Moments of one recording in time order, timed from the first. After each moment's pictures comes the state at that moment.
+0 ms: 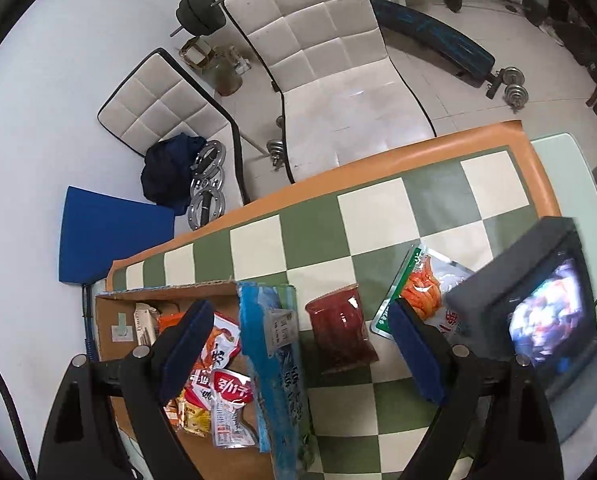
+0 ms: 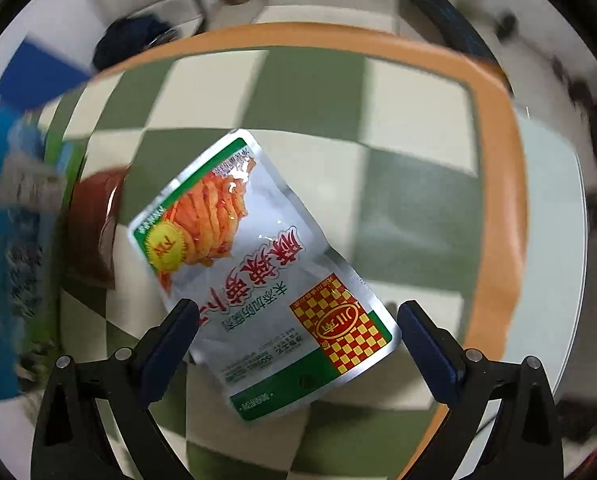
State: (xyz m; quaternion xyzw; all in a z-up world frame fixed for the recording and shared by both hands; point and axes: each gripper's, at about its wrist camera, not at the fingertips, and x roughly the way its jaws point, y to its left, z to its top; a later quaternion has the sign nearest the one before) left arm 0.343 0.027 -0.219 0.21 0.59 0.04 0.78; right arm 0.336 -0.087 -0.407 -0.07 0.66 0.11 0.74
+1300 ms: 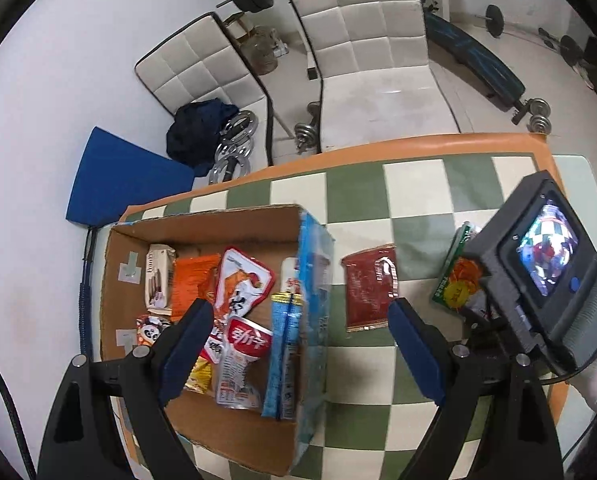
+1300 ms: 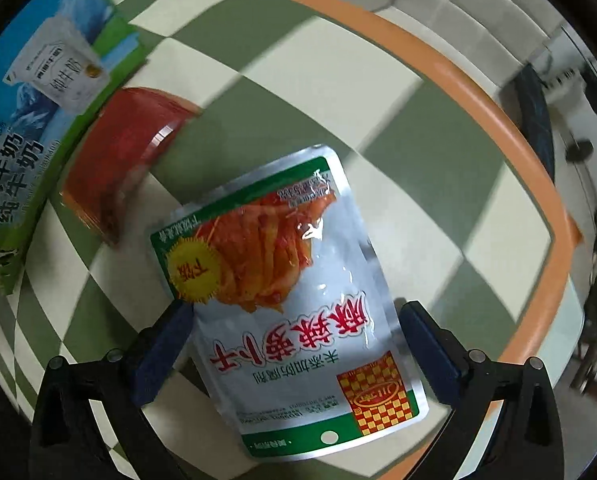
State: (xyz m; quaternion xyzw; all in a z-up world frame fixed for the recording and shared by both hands) left arm 0.294 0.075 -0.206 0.14 0.59 0.09 0.79; right arm 0.353 -0.064 -0.405 -0.22 0.65 0.22 0.69
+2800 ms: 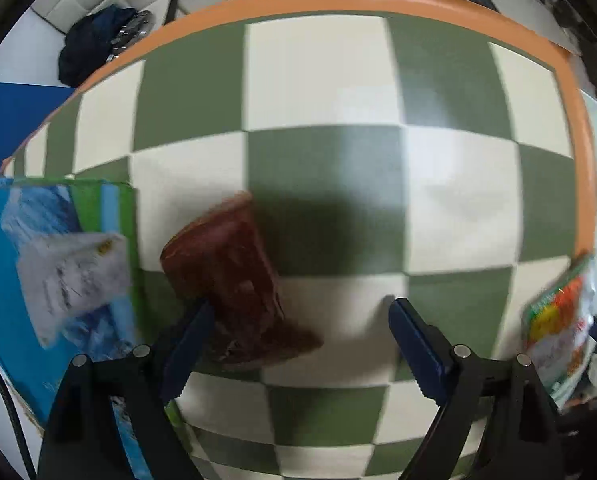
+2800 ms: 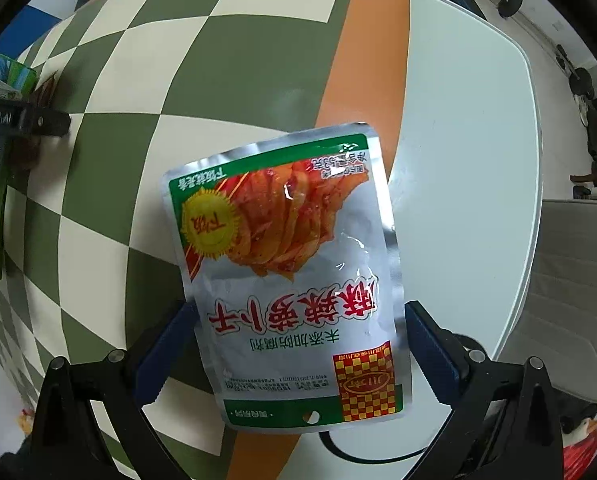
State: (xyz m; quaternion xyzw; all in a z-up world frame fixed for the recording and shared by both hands) left arm 0.351 0.044 -0.374 0.04 0.75 0.01 0.66; right arm 0.337 -0.179 -0.433 -0.07 0.72 0.09 0.68
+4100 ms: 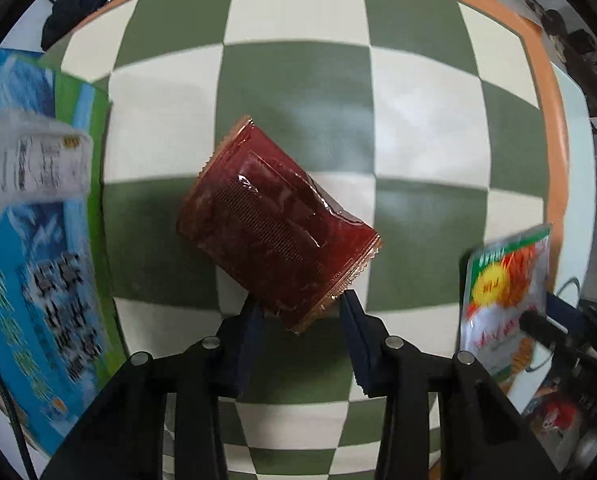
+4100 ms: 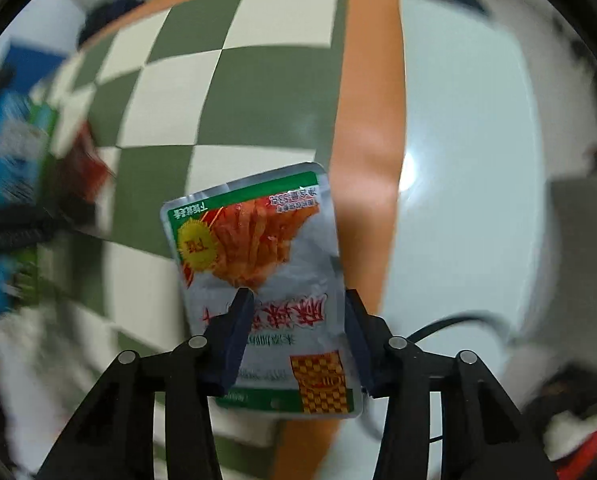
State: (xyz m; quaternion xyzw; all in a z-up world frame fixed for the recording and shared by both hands) left arm 0.297 0.075 -0.383 -0.02 0.77 -0.02 0.64; right arm 0.297 -0.225 -0.406 0.08 0.73 0.12 0.67
